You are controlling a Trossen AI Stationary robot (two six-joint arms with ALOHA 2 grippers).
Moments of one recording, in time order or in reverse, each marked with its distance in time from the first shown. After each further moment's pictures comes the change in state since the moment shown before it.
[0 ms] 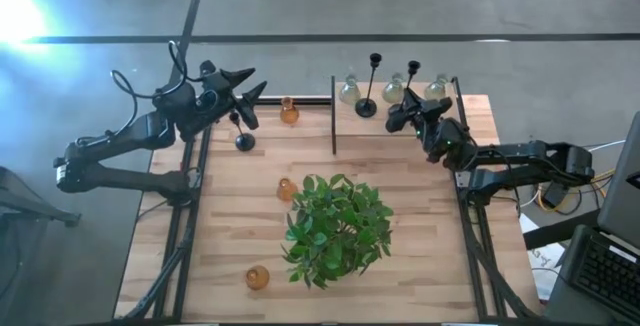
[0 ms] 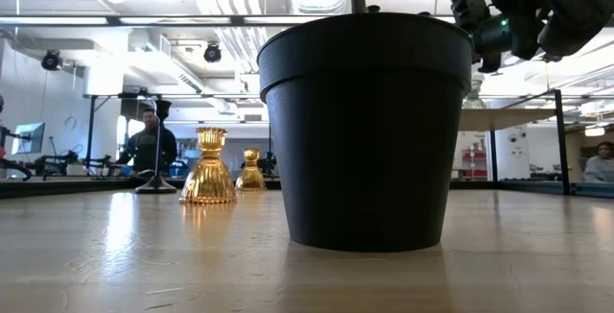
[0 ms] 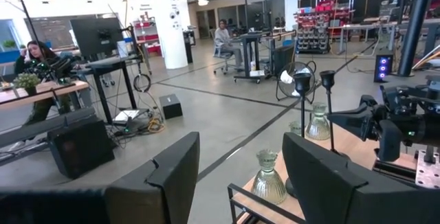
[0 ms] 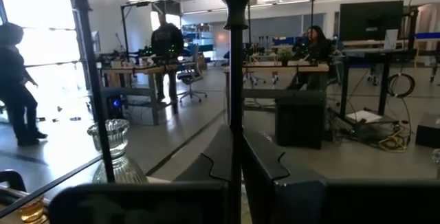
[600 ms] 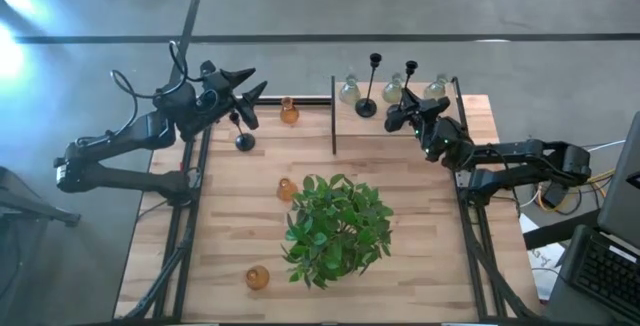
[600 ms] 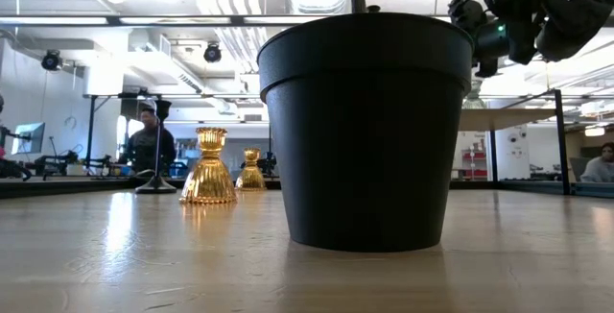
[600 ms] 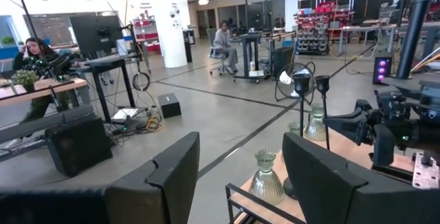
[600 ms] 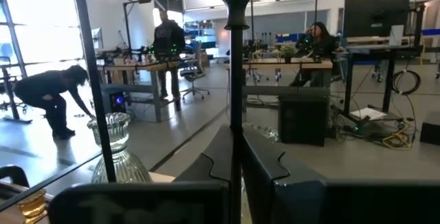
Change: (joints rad) left arm 0.000 0.002 0.000 0.000 0.000 -0.017; right arm -0.024 0.034 0.000 0.007 -0.029 0.026
